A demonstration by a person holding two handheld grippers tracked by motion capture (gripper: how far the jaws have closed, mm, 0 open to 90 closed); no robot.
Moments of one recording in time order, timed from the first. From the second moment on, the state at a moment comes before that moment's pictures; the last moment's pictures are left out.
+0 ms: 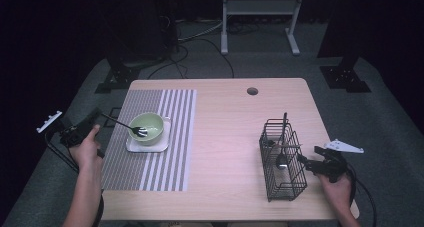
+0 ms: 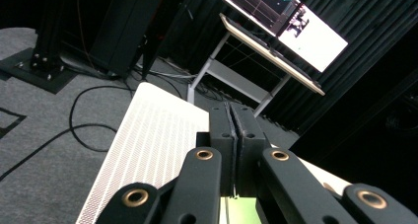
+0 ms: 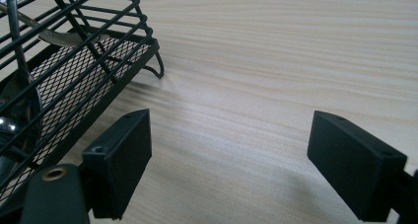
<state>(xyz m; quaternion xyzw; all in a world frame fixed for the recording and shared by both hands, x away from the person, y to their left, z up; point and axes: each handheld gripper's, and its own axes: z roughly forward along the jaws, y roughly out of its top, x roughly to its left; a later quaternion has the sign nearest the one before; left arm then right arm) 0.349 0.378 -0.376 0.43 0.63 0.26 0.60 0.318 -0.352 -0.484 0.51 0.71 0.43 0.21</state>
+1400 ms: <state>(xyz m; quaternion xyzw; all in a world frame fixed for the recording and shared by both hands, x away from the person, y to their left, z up) 0.359 0.372 -0.407 0.43 0.65 0.24 0.58 0.318 -0.352 -0.484 0.51 0.71 0.43 0.21</state>
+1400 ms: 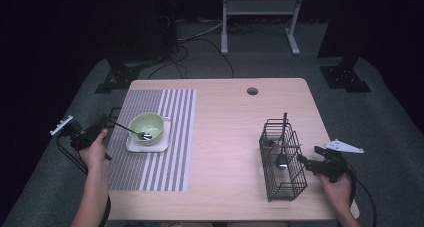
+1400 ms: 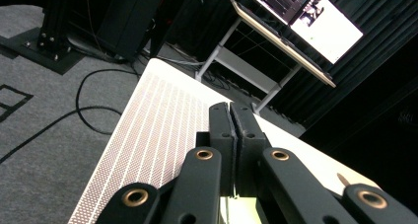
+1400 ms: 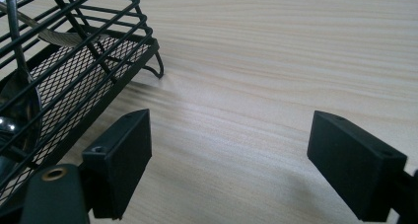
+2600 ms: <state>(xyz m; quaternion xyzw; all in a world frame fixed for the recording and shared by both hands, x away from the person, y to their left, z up) 0.361 0.371 -0.428 0.44 0.66 0.23 0.57 0.318 -0.354 -0.484 0.52 0.71 0.44 0.20</state>
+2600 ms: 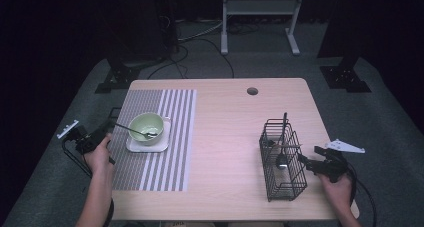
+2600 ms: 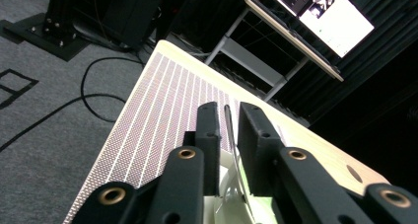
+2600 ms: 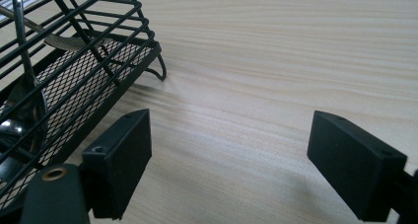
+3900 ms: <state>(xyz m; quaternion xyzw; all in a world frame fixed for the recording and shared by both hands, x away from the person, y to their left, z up) 0.332 0.360 -0.438 0.49 0.64 0.19 0.55 0.317 -0.353 -0.484 0.52 0.71 0.43 0.21</state>
